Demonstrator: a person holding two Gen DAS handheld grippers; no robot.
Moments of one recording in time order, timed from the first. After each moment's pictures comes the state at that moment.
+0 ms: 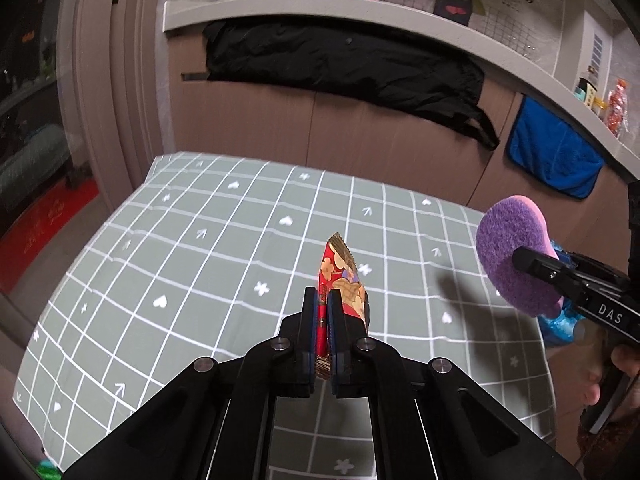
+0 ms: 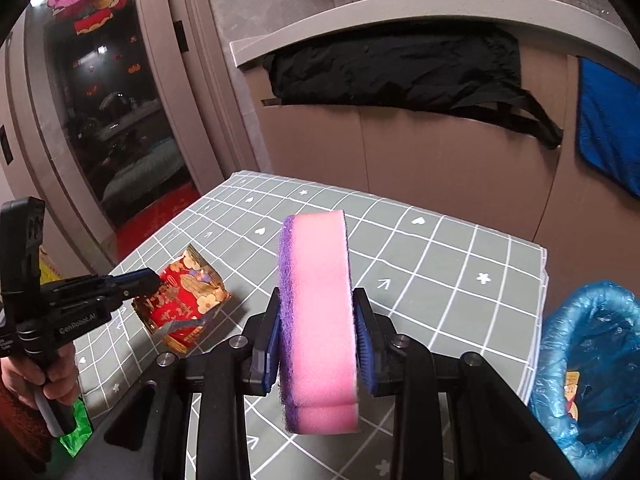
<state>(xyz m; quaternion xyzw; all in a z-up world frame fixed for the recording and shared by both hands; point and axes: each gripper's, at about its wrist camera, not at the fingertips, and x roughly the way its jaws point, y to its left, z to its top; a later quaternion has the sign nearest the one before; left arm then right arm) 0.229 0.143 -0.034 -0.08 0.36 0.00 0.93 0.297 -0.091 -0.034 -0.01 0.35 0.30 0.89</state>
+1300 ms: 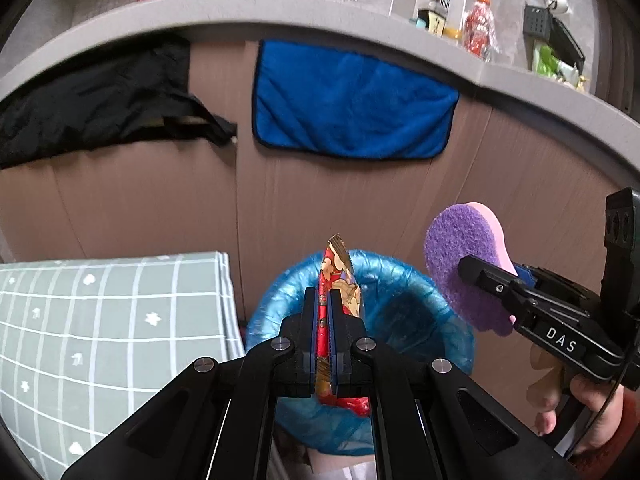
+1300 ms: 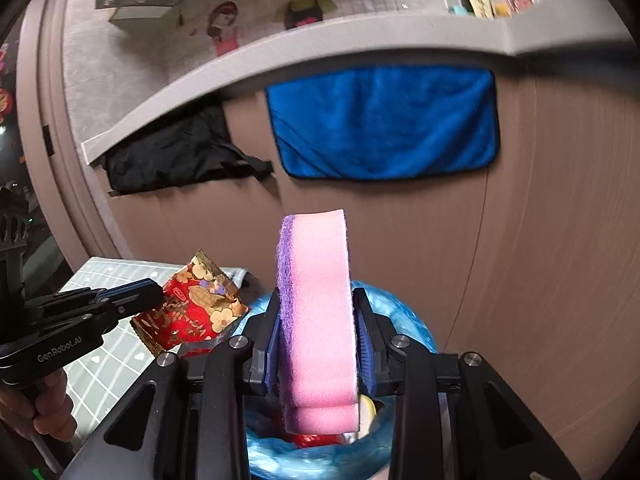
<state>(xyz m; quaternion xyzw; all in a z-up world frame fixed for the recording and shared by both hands) 0.337 -0.209 -0.020 -0.02 0.33 -0.24 0.91 0.305 -0.404 -0.024 0.07 0.28 0.06 0.95</state>
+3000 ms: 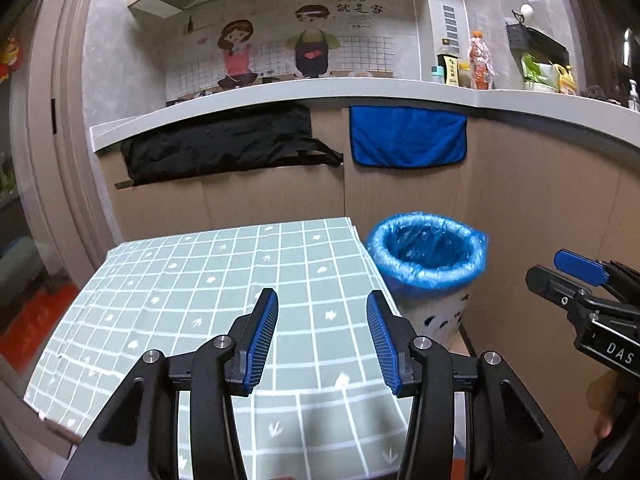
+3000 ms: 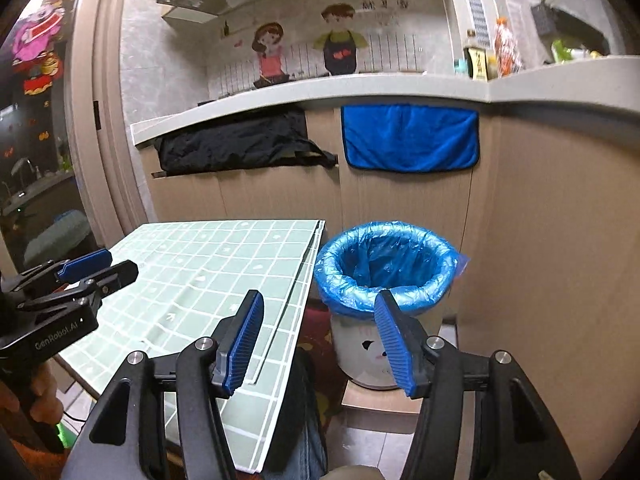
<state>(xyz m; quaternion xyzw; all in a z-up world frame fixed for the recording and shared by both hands) 0.052 -0.053 0.011 0.04 0.24 -0.10 0.97 0.041 -0.267 -0.003 0.03 0.24 0.05 0.97</state>
